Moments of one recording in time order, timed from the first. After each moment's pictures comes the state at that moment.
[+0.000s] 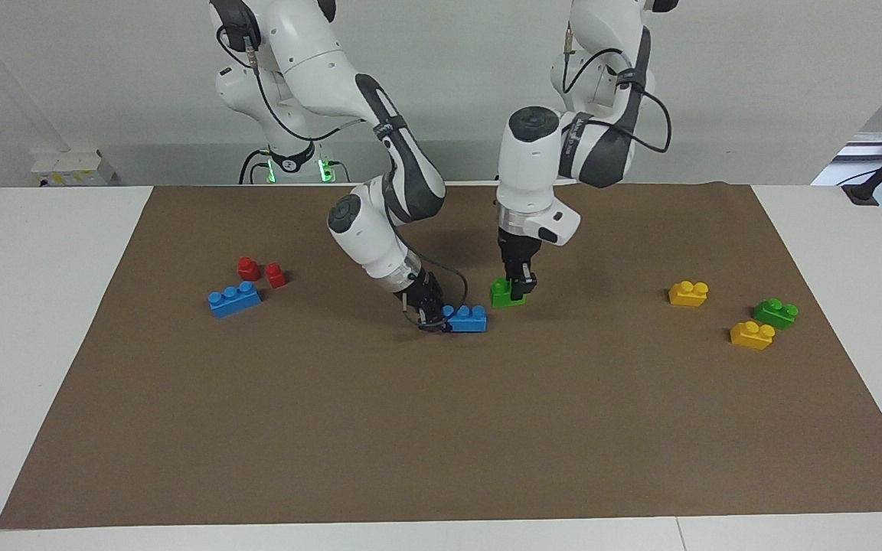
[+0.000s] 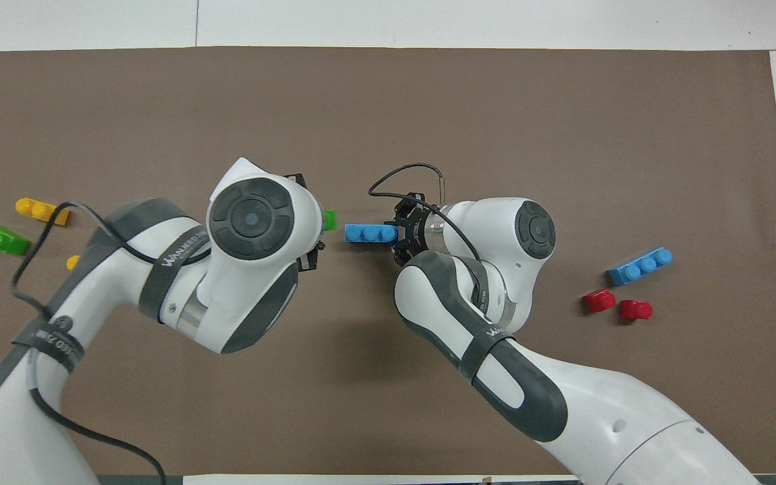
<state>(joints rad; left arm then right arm) -0.52 0.13 -0.02 -1.90 0.13 2.16 -2.24 0.48 0.42 0.04 -1.95 0.79 2.63 1.47</state>
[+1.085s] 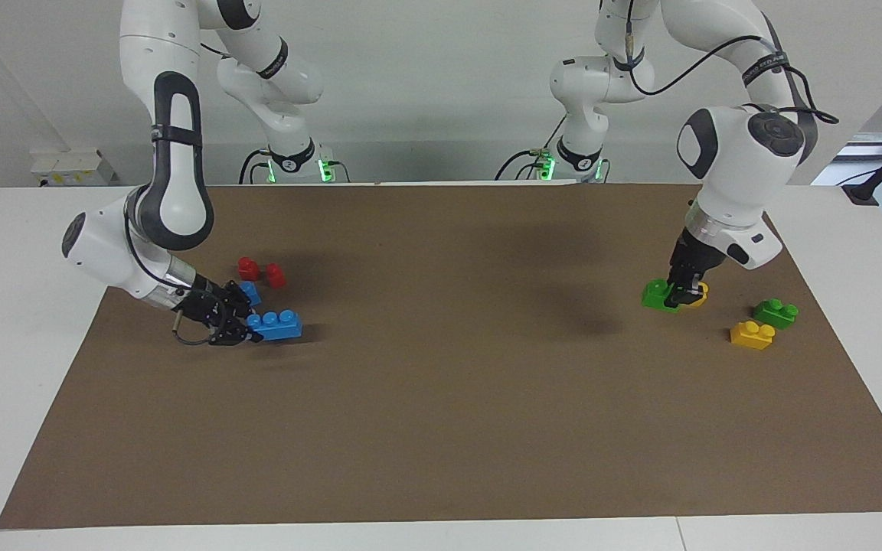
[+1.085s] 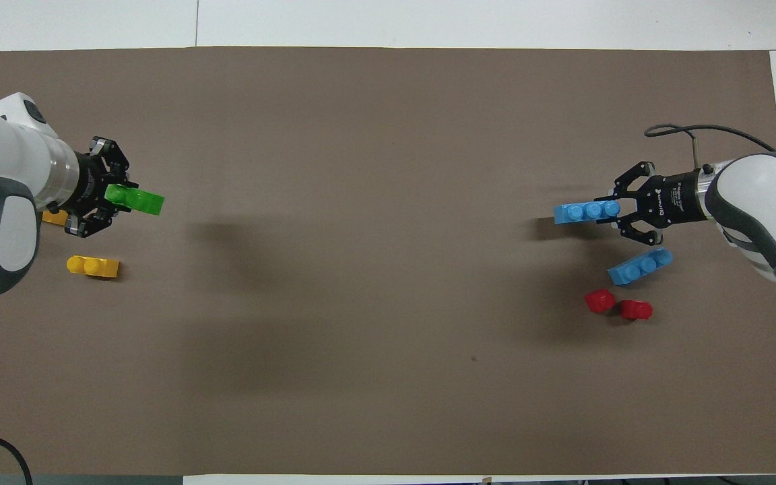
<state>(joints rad) -0.03 0.10 -0.01 -1.89 0.00 2.08 -1.21 -0.17 0.32 0.03 -1.97 0.66 2.12 0.92</state>
